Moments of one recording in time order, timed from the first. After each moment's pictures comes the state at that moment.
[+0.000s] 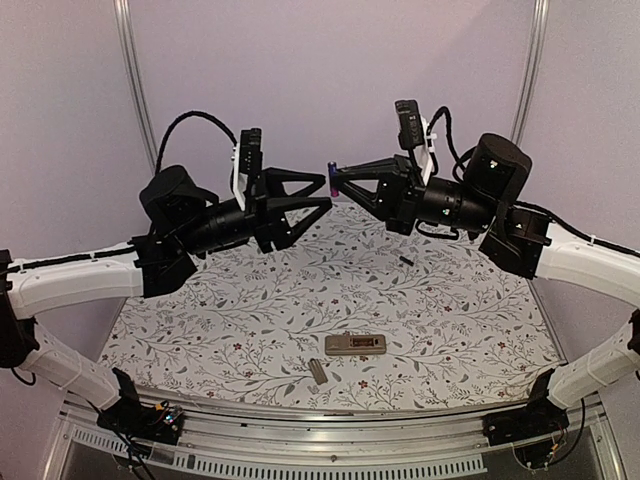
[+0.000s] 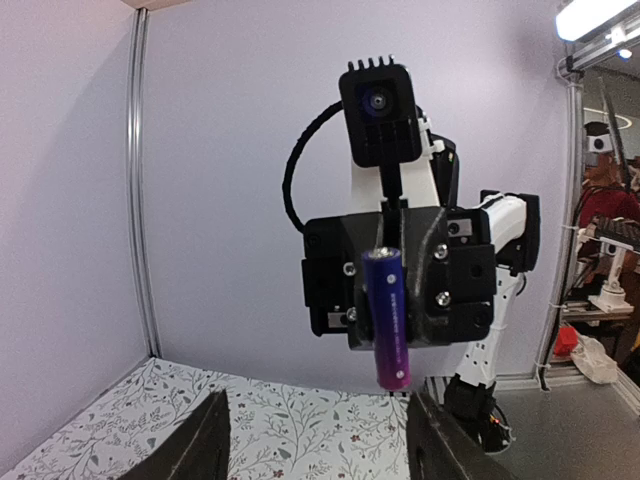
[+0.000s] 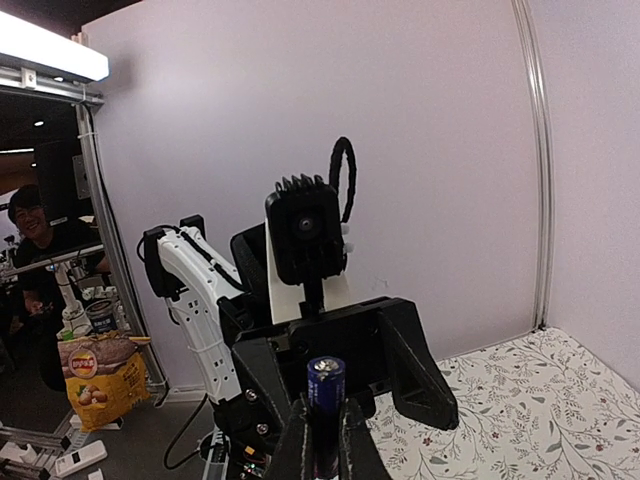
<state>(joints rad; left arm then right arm) -0.89 1.32 0.97 0.66 0.46 -0.16 0.94 1.33 1.19 0.37 -0.52 0.26</state>
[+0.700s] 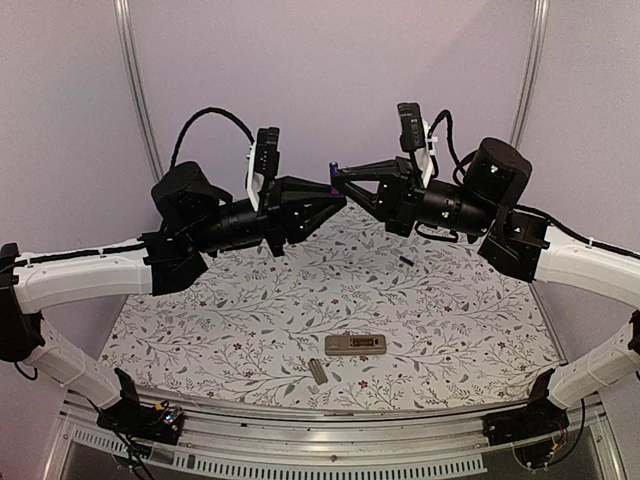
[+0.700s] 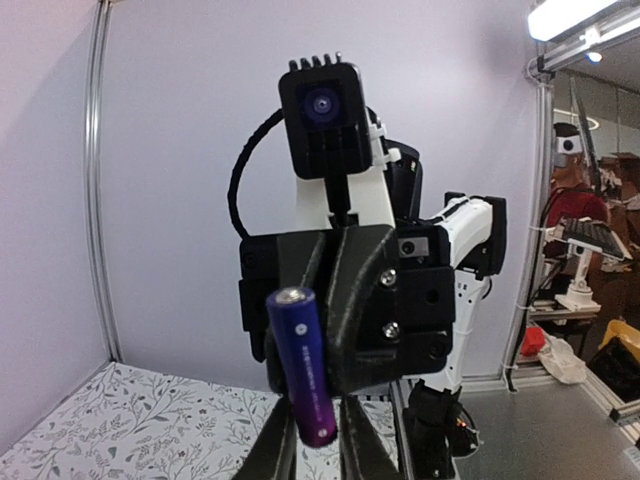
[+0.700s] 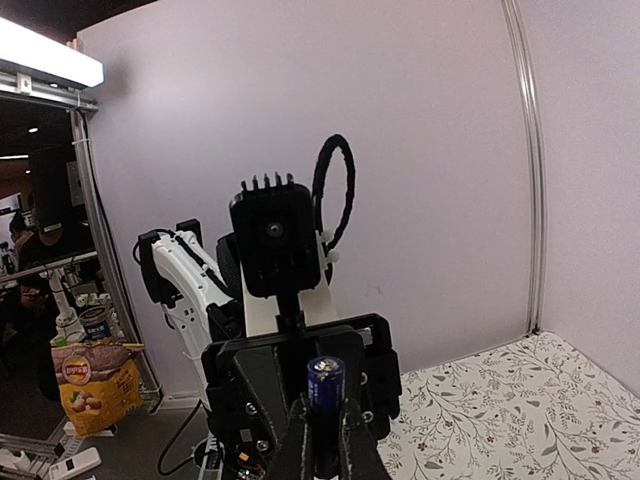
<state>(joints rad) -0.95 1.39 1.05 0.65 0.51 -0.19 0.94 1.33 1.16 0.41 -0.50 0.27</state>
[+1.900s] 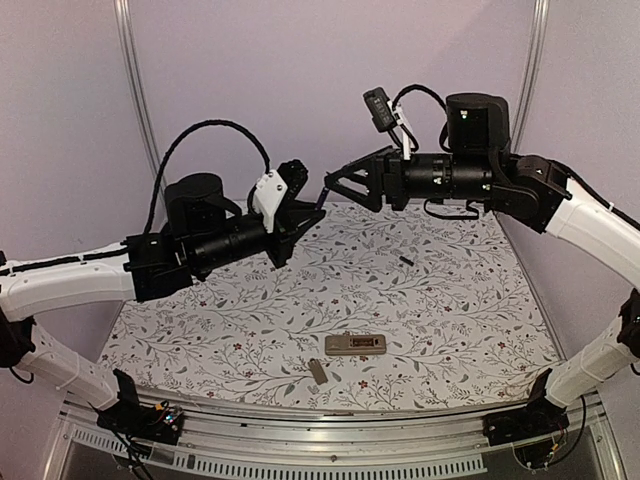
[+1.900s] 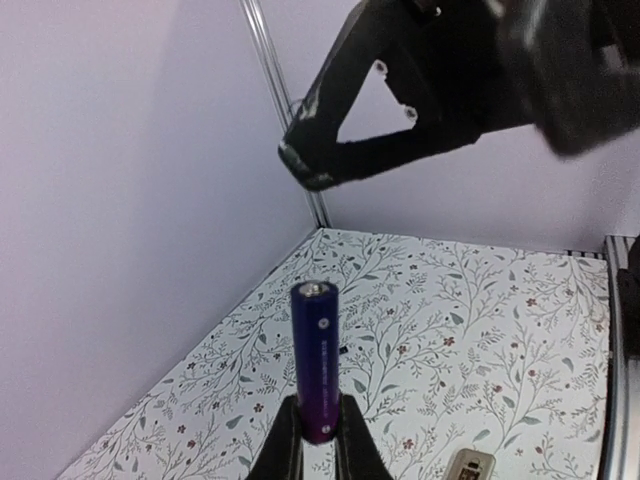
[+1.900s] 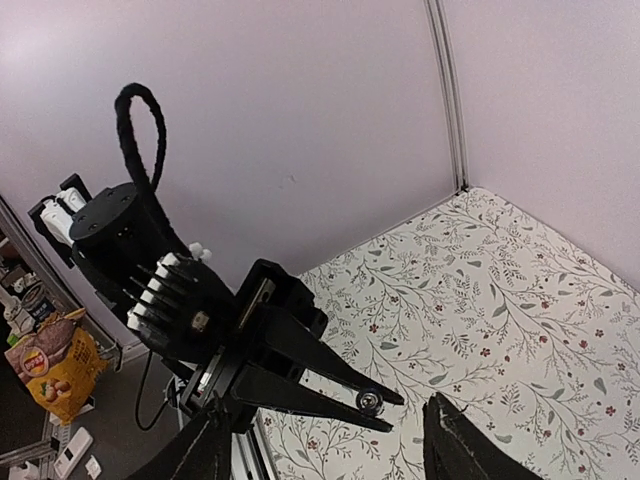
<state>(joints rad) -1.01 1.31 1.04 0.20 -0.06 0.26 0.94 1.42 1.58 -0.34 -0.31 0.23</state>
